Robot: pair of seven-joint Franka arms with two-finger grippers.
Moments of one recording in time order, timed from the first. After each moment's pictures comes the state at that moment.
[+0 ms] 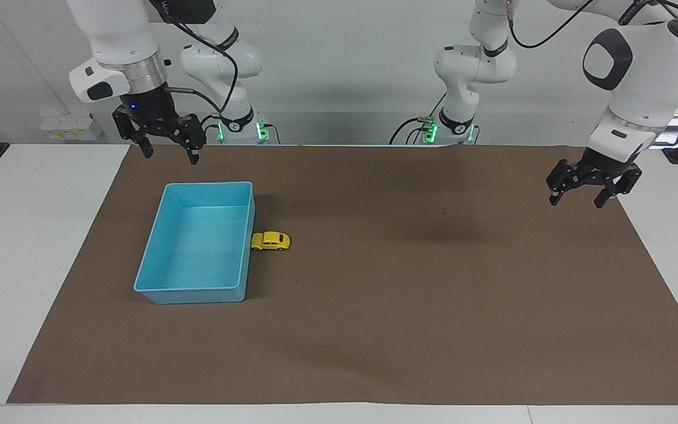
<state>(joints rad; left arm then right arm) -0.18 0.05 0.19 -1.62 -0.04 1.80 0.11 0.04 0.03 0.06 -1.48 -0.04 1.57 0.26</state>
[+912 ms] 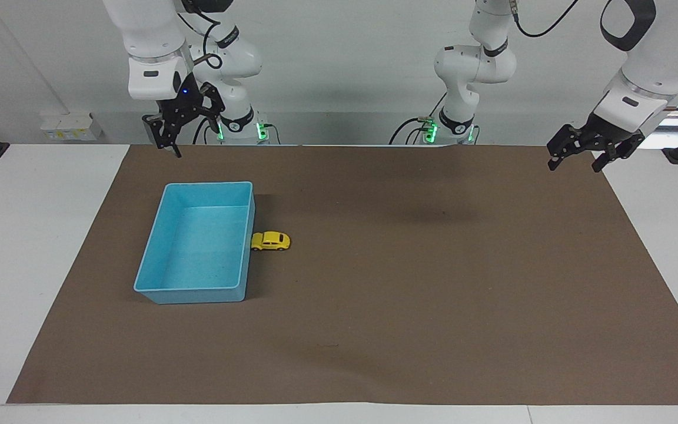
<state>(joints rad) -0.18 0.05 0.18 -1.49 -0.04 1.51 0.09 0.09 -0.08 0.07 -1.61 0.00 1.53 -0.78</state>
